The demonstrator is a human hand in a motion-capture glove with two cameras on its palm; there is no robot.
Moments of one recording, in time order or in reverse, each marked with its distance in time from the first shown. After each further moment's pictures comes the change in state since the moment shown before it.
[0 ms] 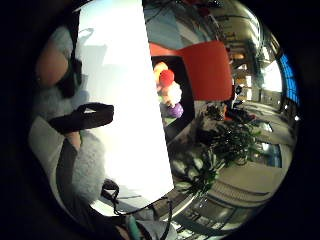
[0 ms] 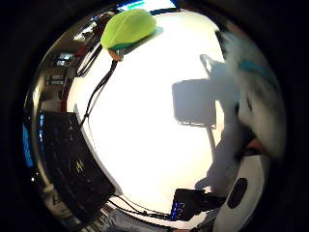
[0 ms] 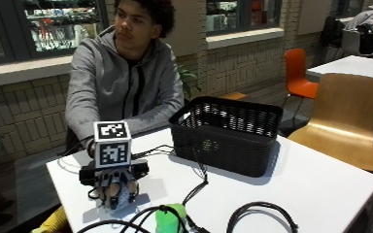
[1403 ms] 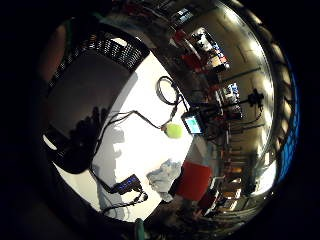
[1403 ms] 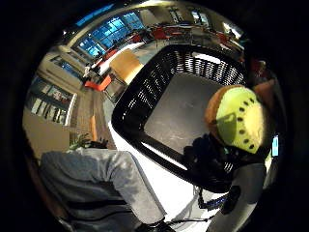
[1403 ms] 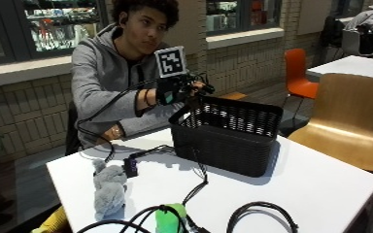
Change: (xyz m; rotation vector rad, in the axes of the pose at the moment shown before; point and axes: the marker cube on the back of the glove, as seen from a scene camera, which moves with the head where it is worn) arm -0.225 0.149 -0.167 0.450 -0.020 -1.088
